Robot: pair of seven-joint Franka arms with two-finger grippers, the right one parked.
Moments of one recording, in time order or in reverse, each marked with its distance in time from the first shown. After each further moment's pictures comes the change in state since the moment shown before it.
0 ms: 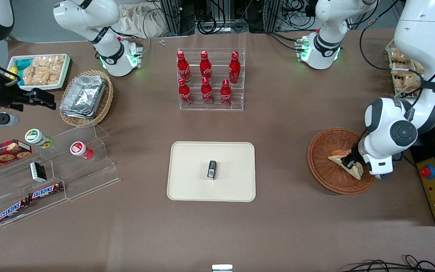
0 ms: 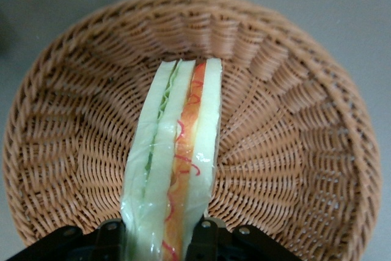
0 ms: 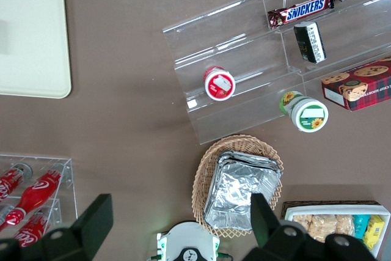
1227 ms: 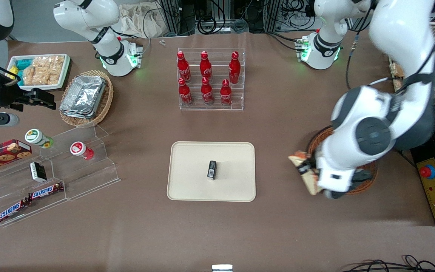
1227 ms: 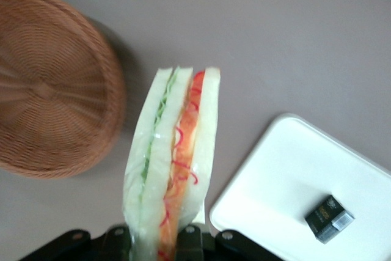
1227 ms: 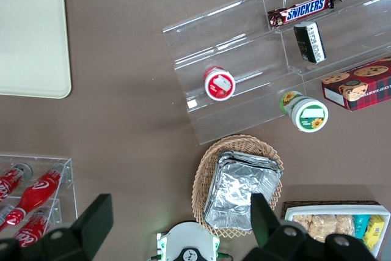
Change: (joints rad) arm -0.335 0.243 -0.177 0.808 -0.018 -0.603 0.102
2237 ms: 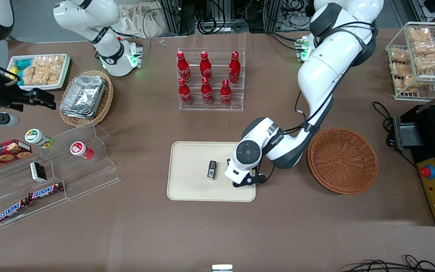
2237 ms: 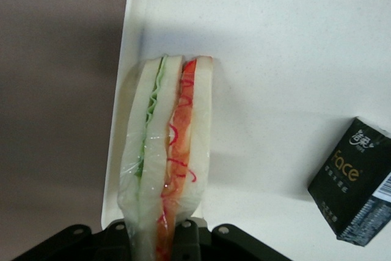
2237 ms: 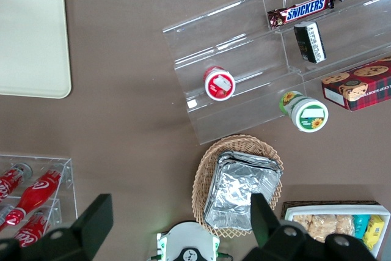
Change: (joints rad) arm -0.264 0.333 0.002 0.019 0.095 0.218 0.002
